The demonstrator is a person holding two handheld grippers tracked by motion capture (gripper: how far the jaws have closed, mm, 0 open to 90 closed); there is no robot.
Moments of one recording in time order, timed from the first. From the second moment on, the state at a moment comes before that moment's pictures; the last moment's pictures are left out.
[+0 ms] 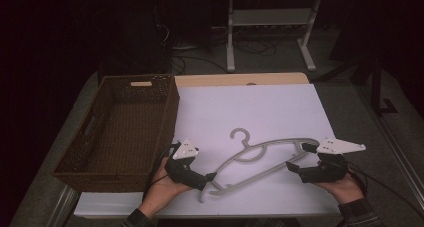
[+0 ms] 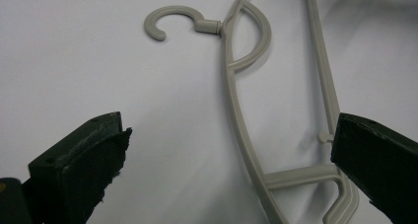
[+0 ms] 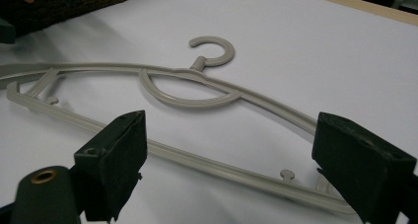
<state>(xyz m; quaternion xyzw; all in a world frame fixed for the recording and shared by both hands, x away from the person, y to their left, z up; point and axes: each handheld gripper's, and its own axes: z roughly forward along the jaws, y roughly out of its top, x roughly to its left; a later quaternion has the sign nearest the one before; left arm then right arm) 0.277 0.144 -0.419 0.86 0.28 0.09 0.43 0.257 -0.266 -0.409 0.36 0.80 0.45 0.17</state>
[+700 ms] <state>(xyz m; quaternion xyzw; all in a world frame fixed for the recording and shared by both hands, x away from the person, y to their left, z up) 0.300 0.118 -0.427 0.87 0.29 0.07 0.39 0.261 -0.264 -0.409 0.36 0.80 0.45 0.17</state>
